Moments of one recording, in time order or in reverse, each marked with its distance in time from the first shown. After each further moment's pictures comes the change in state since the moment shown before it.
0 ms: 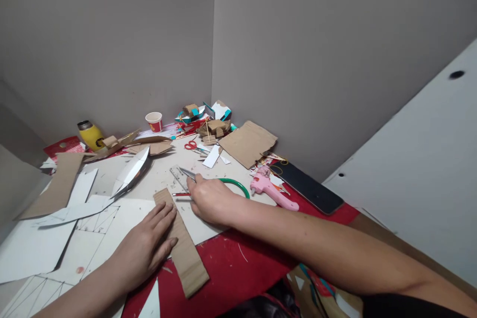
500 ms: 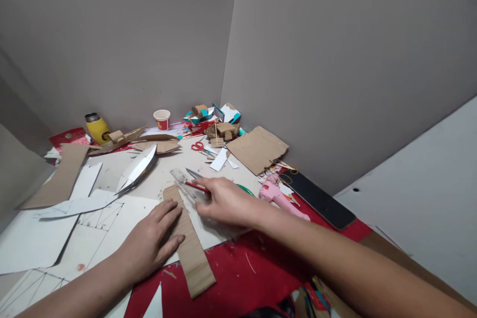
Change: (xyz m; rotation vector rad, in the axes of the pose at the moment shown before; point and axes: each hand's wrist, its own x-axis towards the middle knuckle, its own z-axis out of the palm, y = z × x) left_hand 0.007 -0.006 0.006 -0.145 0.178 0.019; right_hand -0.002 0.013 -0.013 0.459 0.021 0.002
